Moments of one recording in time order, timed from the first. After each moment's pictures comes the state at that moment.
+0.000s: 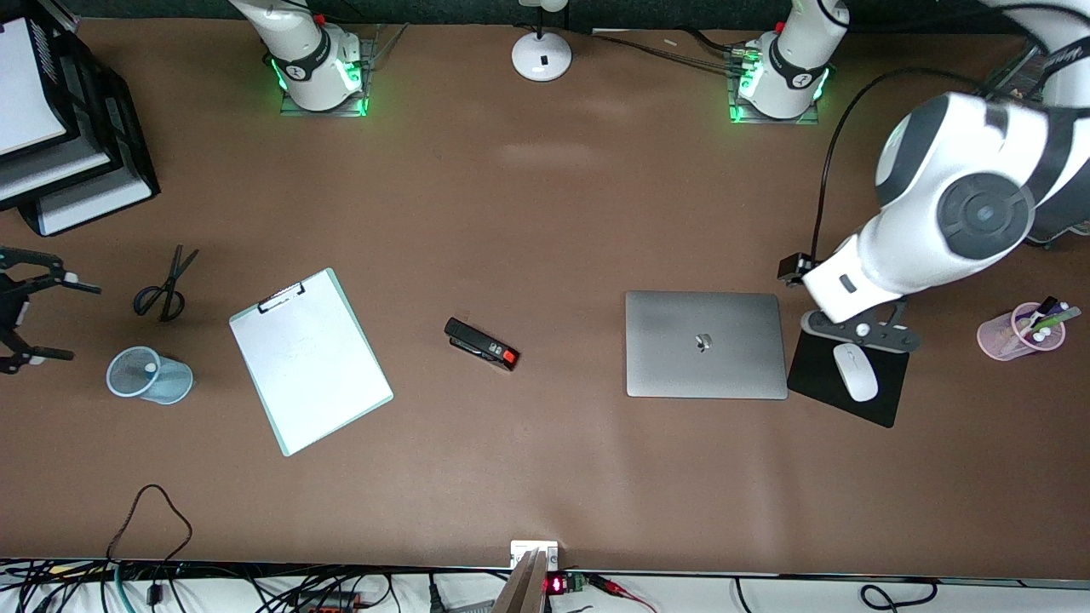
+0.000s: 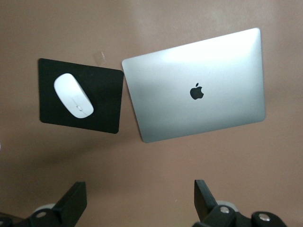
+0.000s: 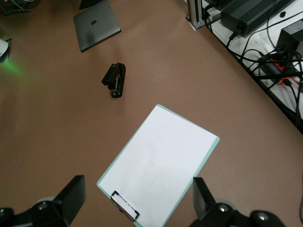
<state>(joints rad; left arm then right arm) 0.13 0.32 -0.41 -1.49 0.16 1.60 -0.09 -0.20 0.54 -0.14 -1.15 0.66 1.47 -1.43</state>
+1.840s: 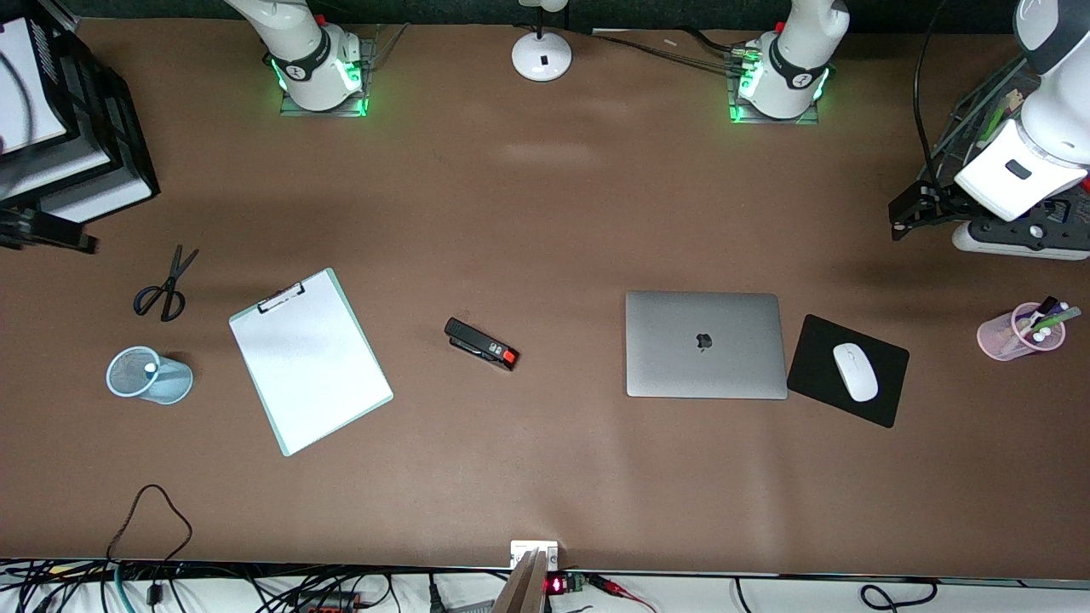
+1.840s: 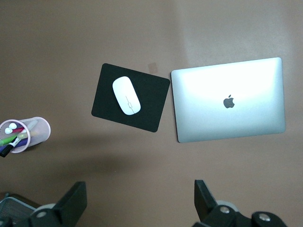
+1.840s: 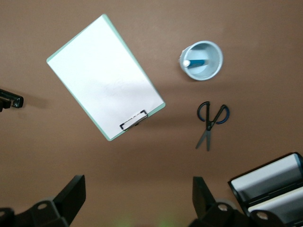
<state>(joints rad) -0.02 -0.04 -0.04 -1.78 0.07 1.76 0.03 -0.02 0.26 -0.15 -1.26 0.05 1.41 -0.09</state>
